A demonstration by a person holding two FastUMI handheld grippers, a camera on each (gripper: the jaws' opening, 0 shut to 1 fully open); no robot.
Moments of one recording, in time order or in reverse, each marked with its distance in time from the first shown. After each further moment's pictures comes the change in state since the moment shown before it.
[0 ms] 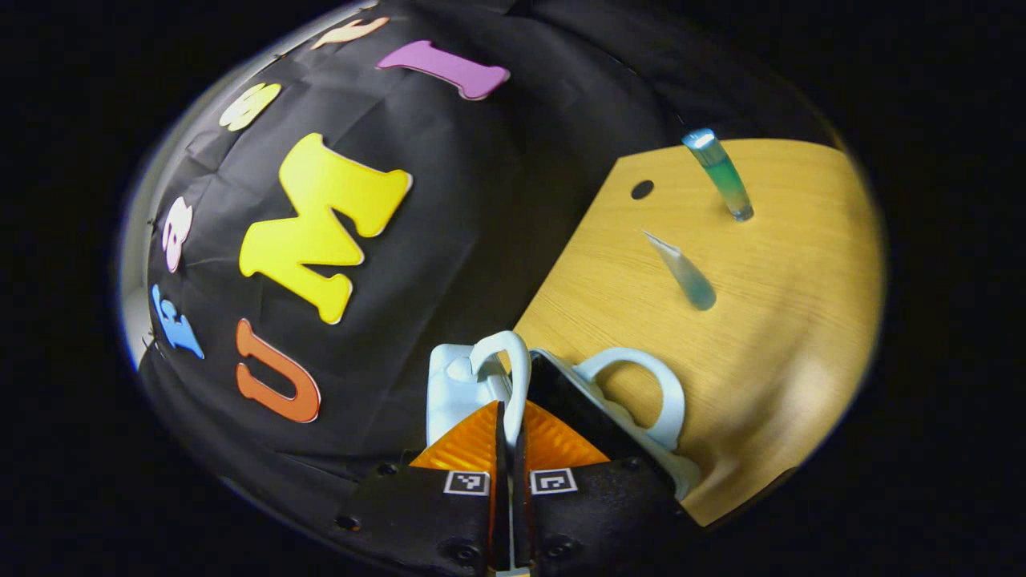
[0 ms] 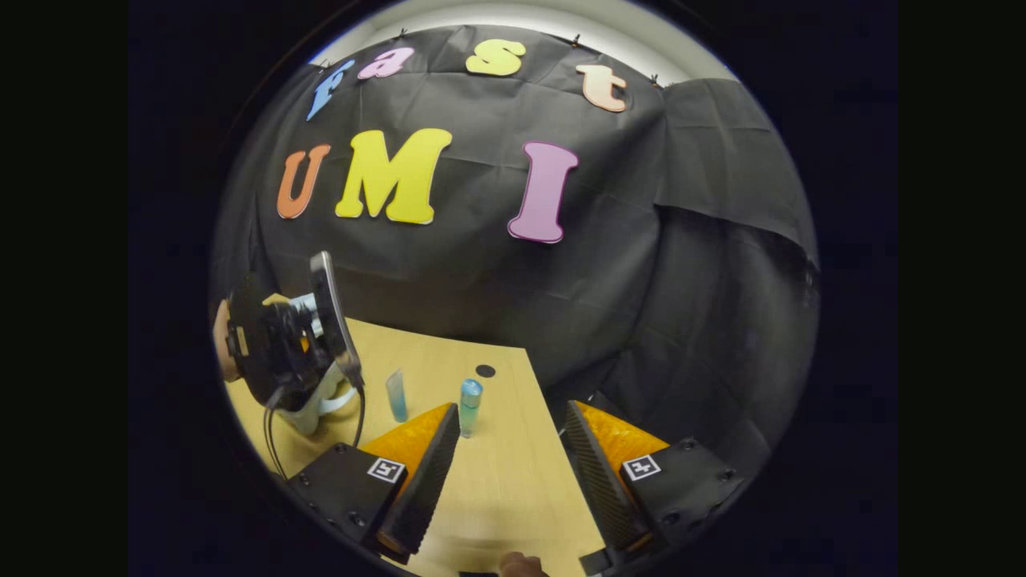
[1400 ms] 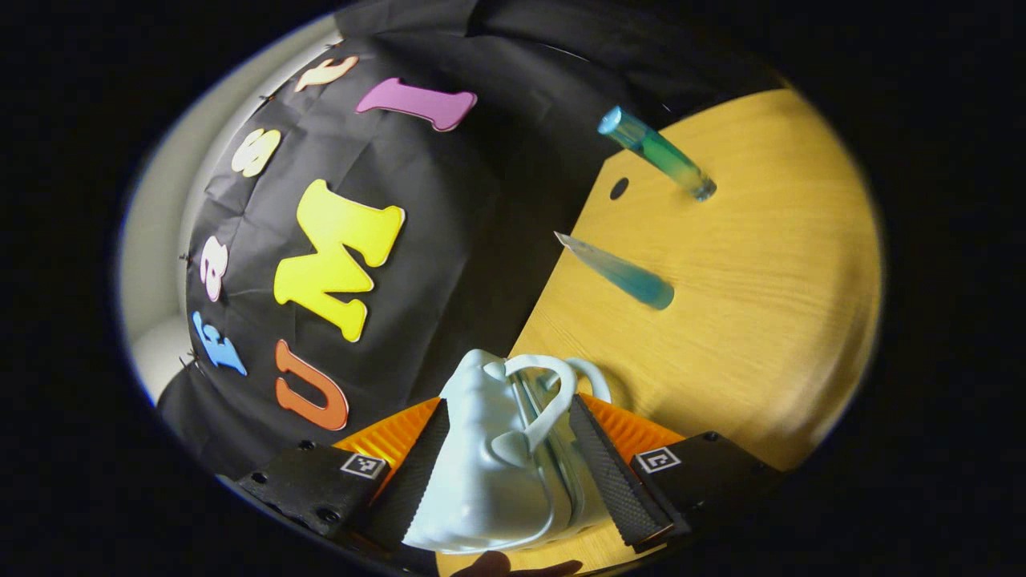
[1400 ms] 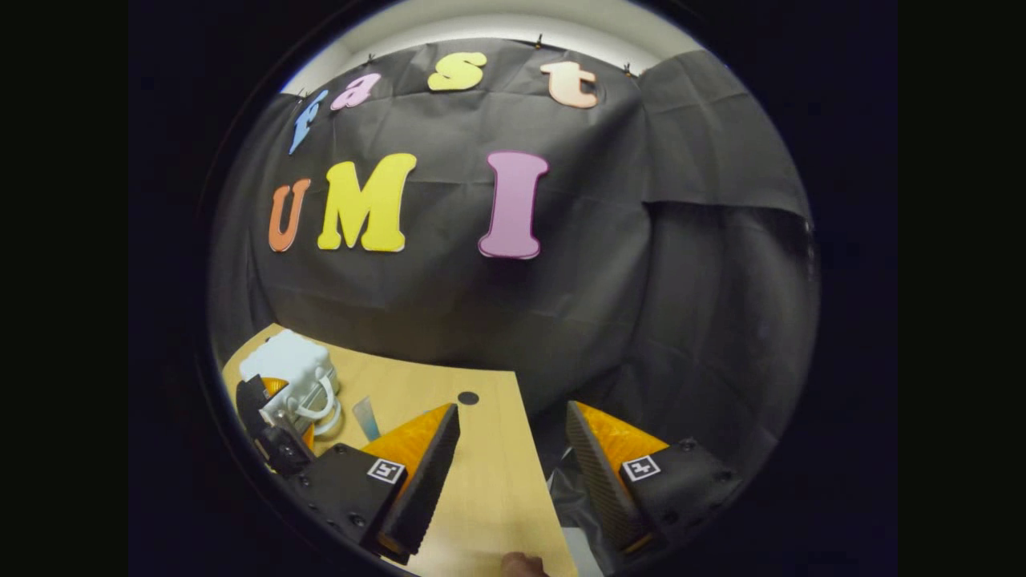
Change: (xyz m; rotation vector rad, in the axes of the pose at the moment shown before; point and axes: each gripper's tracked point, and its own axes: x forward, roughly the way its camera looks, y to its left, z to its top) left arm 0.021 -0.101 -0.013 0.240 -0.006 0.173; right arm 0.075 -0.099 -0.006 0.082 -0.032 0.076
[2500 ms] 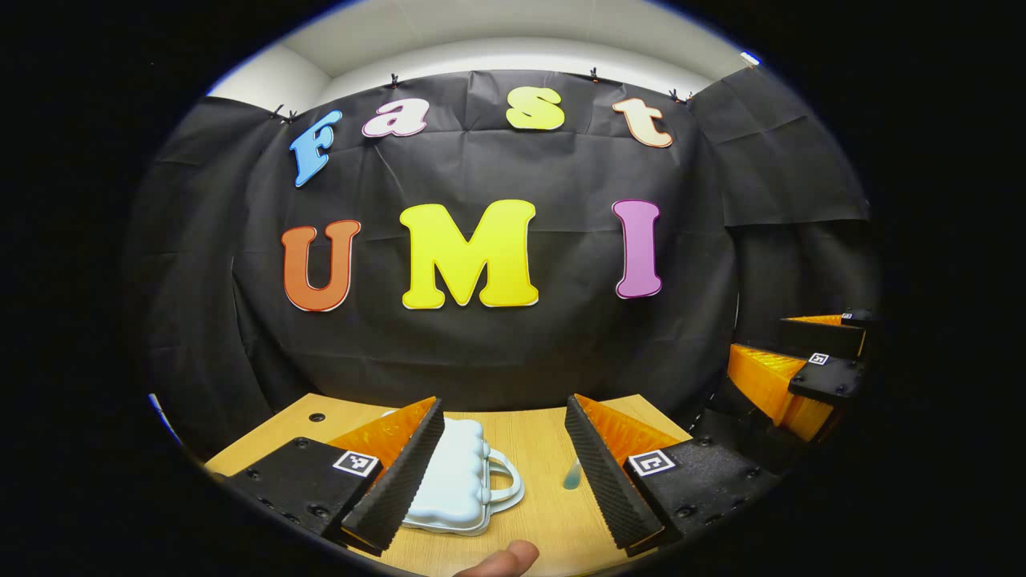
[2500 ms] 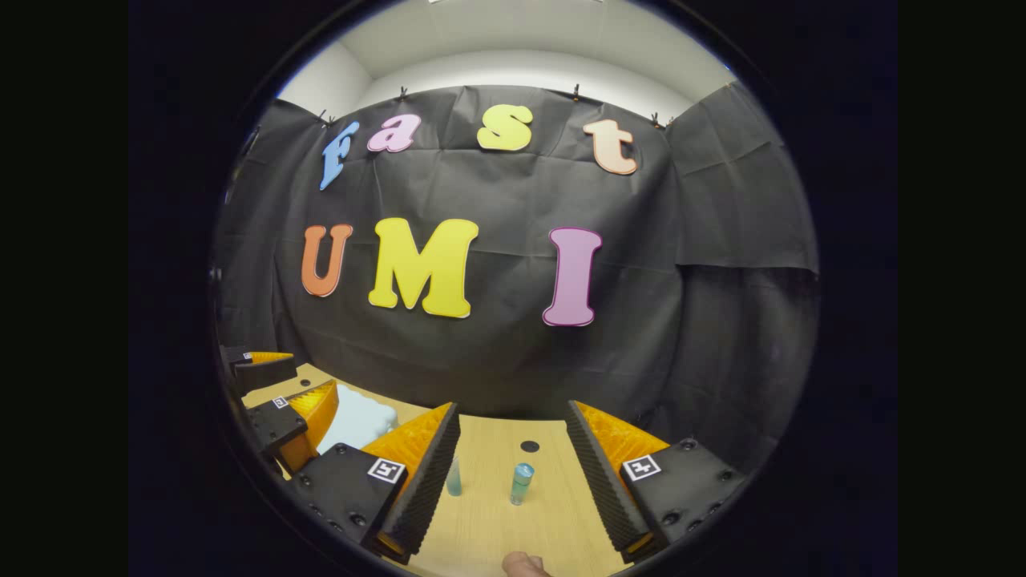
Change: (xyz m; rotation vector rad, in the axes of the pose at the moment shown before) left arm -0.127 0.196 0.070 -1.144 -0.236 -0.040; right arm -0.088 0.138 0.106 -0.028 -0.201 0.078
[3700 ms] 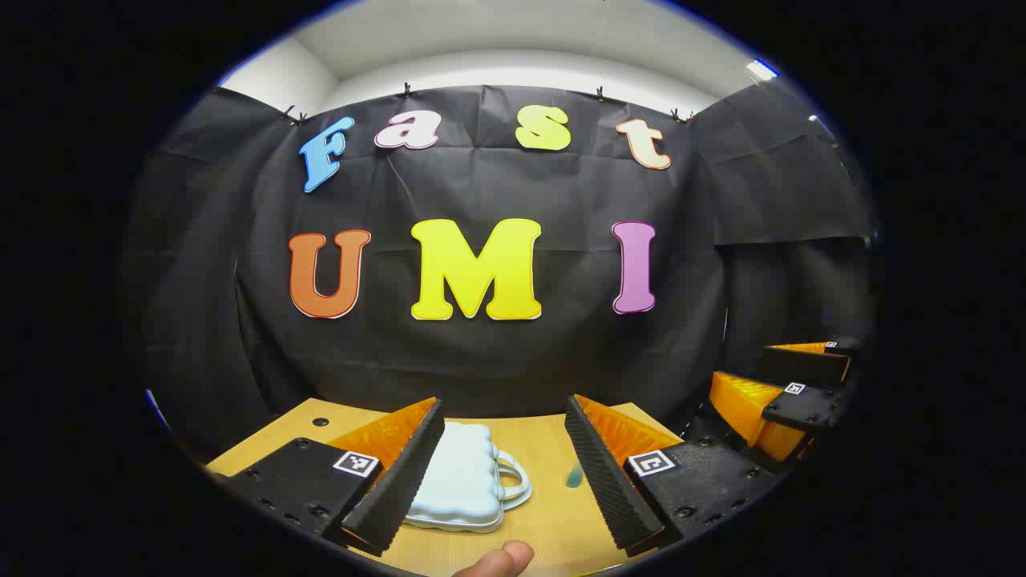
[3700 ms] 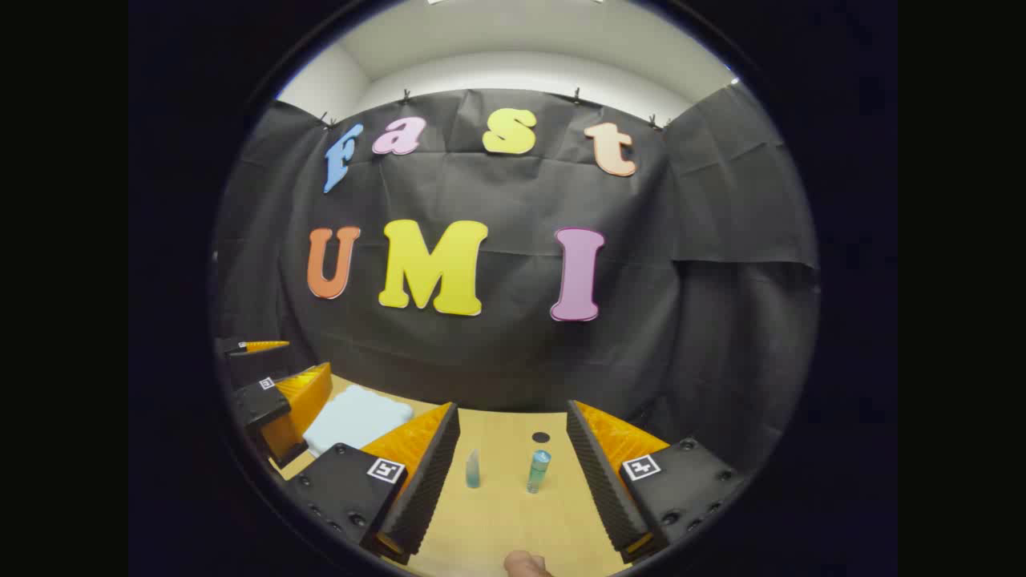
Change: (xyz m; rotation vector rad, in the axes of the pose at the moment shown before) left arm -0.038 0.026 0.021 -0.045 -0.052 -0.026; right arm -0.037 0.041 0.000 0.010 -0.003 0.008
